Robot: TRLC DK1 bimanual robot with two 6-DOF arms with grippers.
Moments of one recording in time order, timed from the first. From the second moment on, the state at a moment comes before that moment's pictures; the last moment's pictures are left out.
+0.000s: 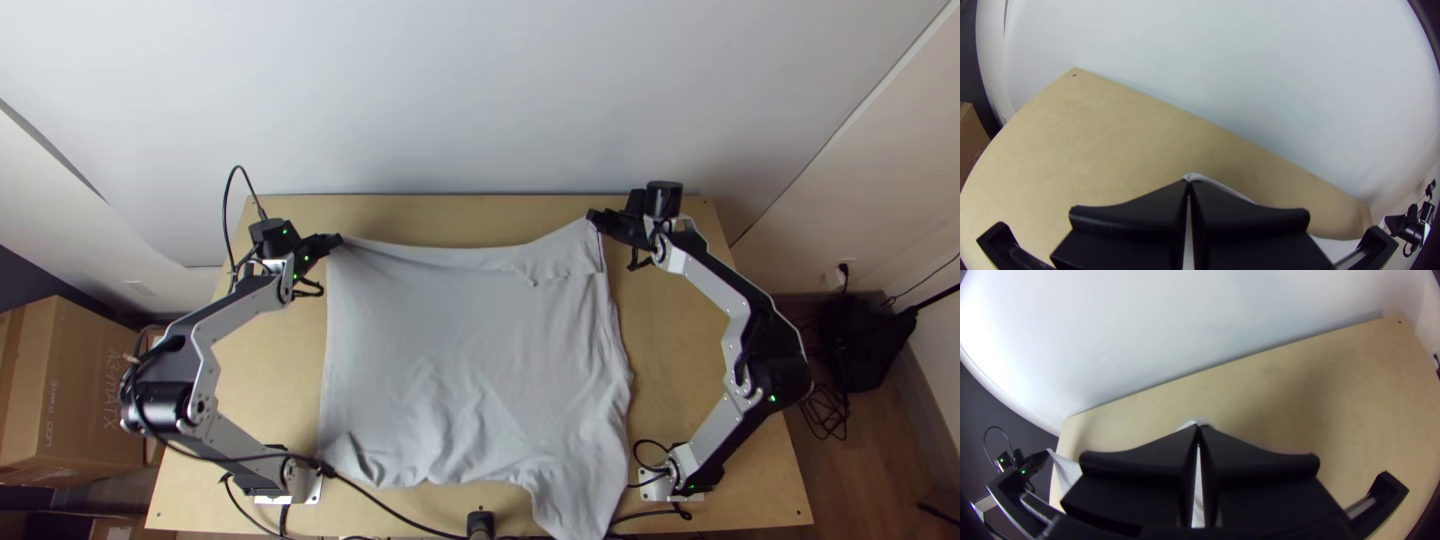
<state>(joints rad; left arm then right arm) 0.06 1.72 1.04 0.23 0.04 -0.39 0.10 1.88 1.37 -0.09 -0.32 0.44</state>
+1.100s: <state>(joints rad) 0.07 2.12 1.80 -0.37 0.13 -0.39 0.08 2.46 2.25 -0.67 -0.33 0.47</state>
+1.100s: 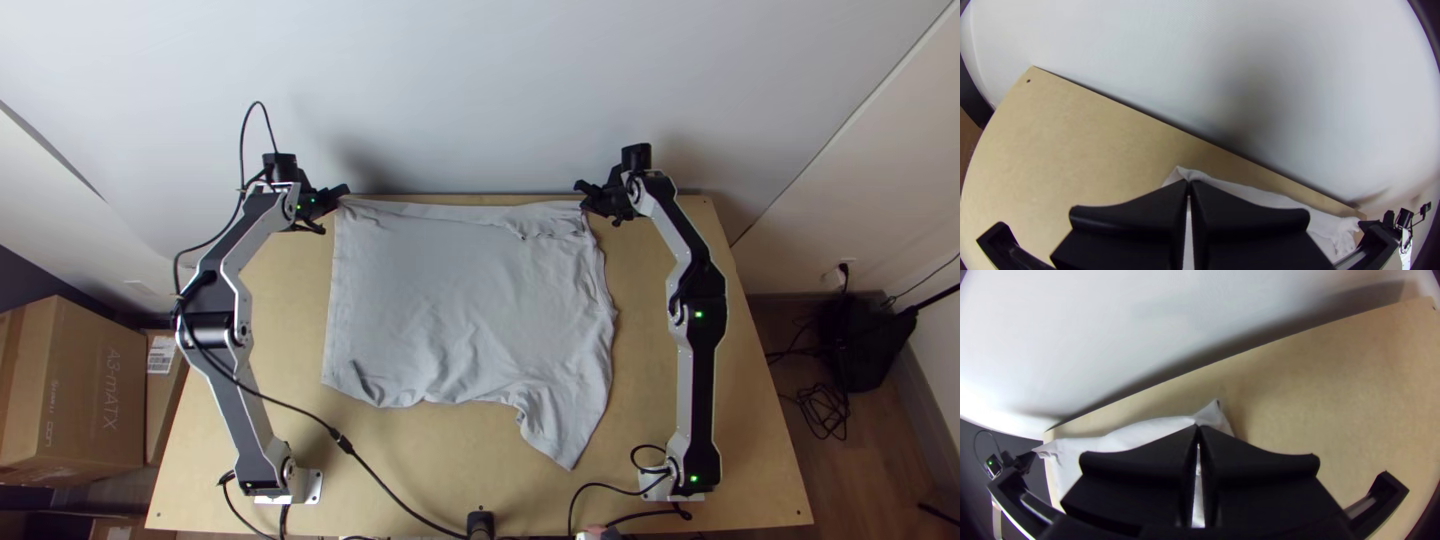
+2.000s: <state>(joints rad) 0.12 1.69 1.12 -0.04 0.17 -0.34 0.08 2.00 1.73 -0.72 -0.33 0.38</state>
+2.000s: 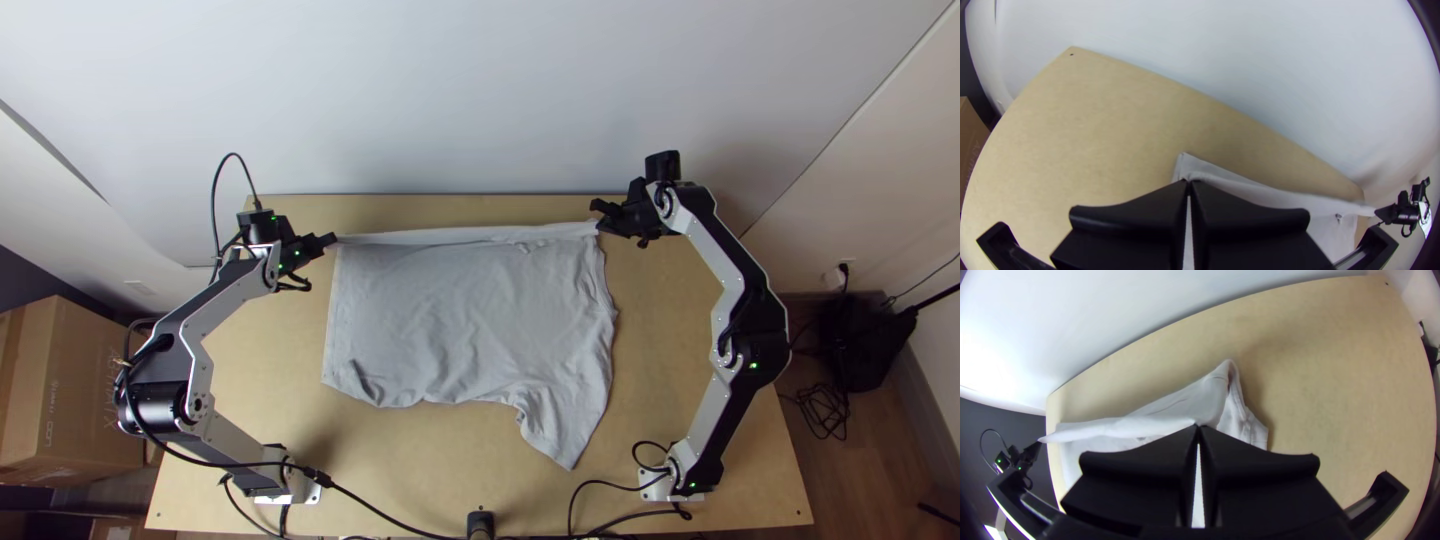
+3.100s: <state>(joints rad) 0.17 1.35 0.92 -0.18 0.22 -0.29 0.08 1.51 1.18 -0.75 -0.27 0.48</state>
